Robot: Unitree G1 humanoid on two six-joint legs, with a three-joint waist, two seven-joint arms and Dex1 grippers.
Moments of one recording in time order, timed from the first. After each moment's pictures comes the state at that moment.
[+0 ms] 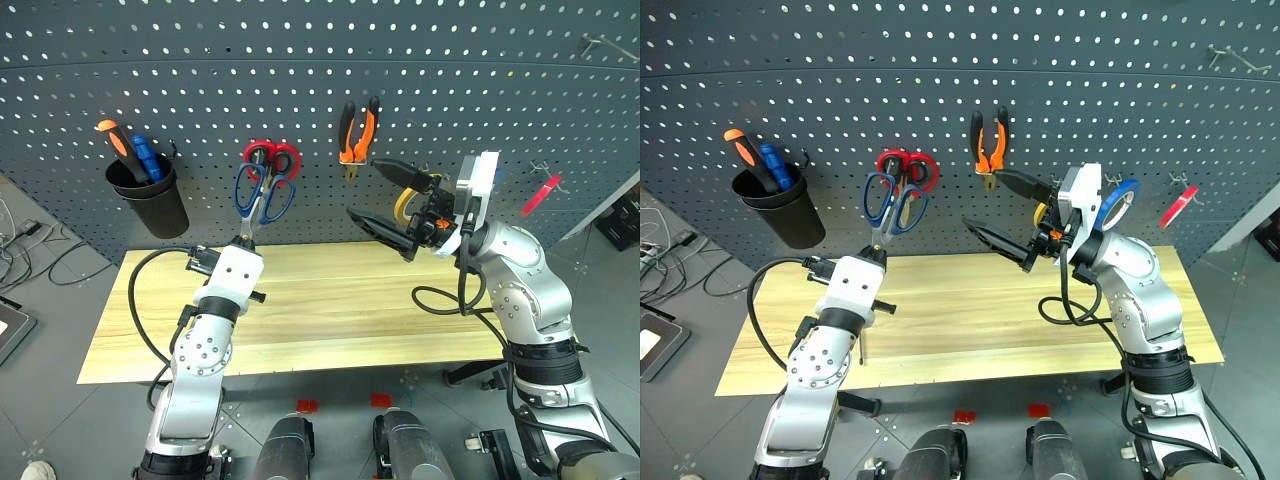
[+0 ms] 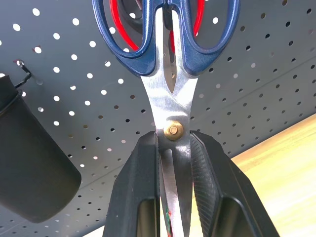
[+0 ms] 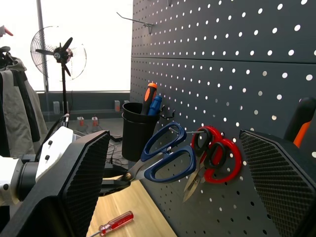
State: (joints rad) left arm -0.03 0.28 -0.01 -0.42 0.30 0.32 -0.10; right arm -0.56 -0.33 0.03 -0.20 0.53 0.26 0.84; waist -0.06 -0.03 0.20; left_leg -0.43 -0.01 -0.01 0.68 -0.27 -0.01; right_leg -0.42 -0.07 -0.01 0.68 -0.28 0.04
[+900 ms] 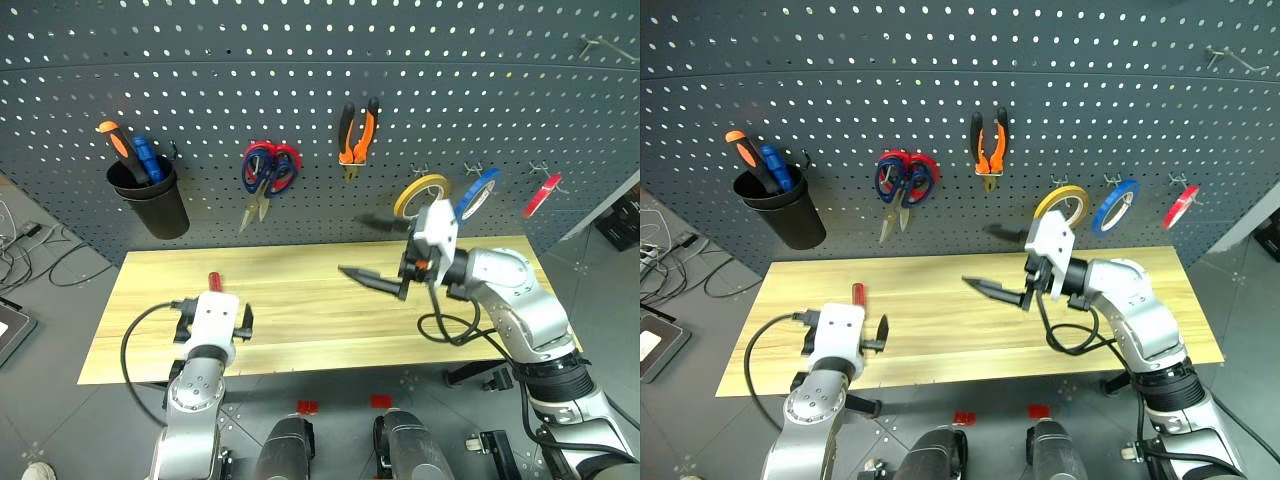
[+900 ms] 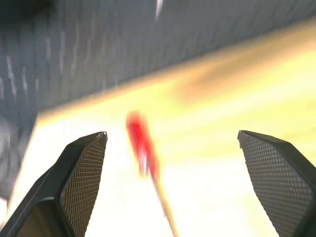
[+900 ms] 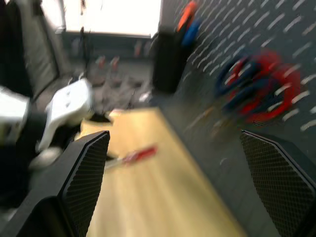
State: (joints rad) left arm 0.17 0.09 0.14 -0.44 0.21 0.63 -0.05; right arm -0.47 -0.46 0.24 -0.22 0.34 0.27 0.91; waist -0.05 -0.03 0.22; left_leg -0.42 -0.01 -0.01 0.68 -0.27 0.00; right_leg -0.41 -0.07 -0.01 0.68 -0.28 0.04
